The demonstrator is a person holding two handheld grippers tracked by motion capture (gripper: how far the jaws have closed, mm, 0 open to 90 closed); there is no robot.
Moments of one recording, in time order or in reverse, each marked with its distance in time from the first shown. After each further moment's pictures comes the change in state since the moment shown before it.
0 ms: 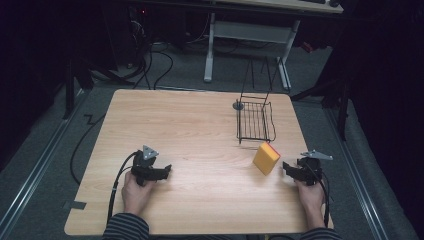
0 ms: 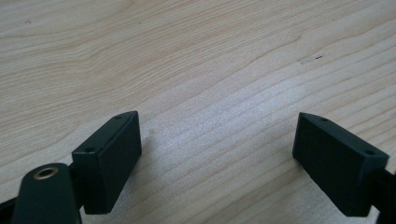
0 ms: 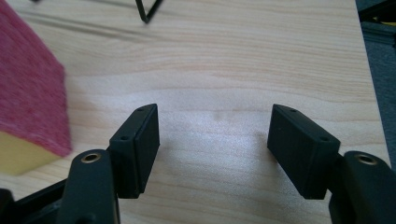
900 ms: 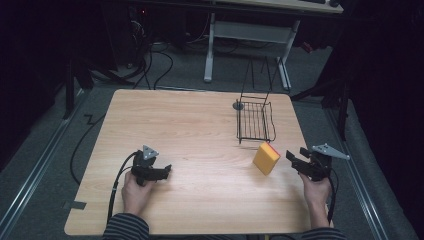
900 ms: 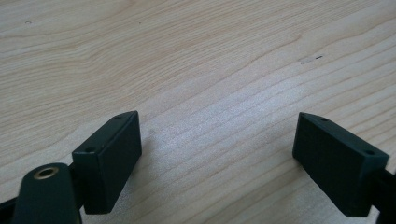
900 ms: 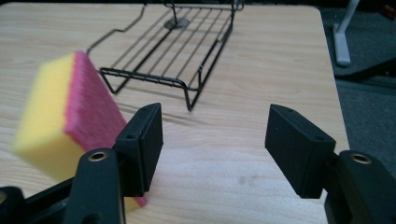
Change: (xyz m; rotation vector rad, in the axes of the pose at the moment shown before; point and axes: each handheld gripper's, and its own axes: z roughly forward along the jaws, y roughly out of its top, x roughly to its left) left arm 0.000 0.000 0.000 0.000 0.001 0.000; right arm 0.010 0.029 -0.050 -0.226 0.094 0.007
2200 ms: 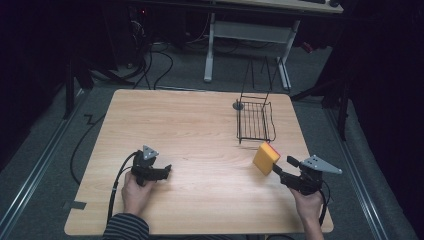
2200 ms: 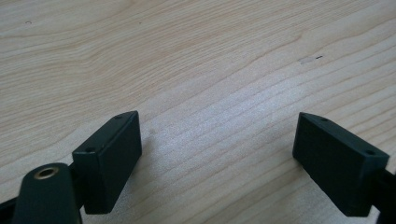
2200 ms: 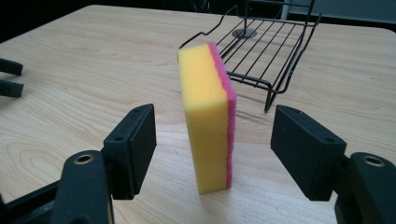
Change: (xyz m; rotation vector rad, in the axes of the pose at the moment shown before) left arm 0.000 0.000 0.000 0.001 0.001 0.001; right arm 0.047 -0.017 -0.021 -0.046 0.156 -0.101
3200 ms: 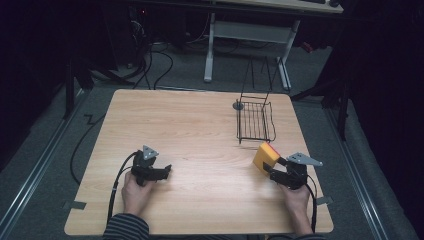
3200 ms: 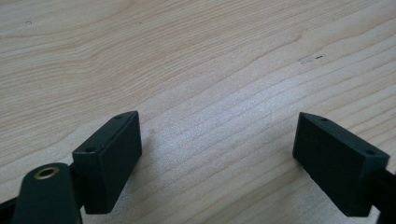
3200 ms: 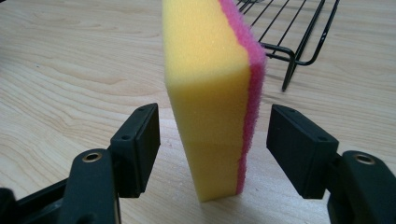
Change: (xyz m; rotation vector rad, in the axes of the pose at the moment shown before) left arm 0.000 0.000 0.000 -0.001 0.000 0.000; right arm -0.001 -0.013 0.046 0.095 0.000 0.023
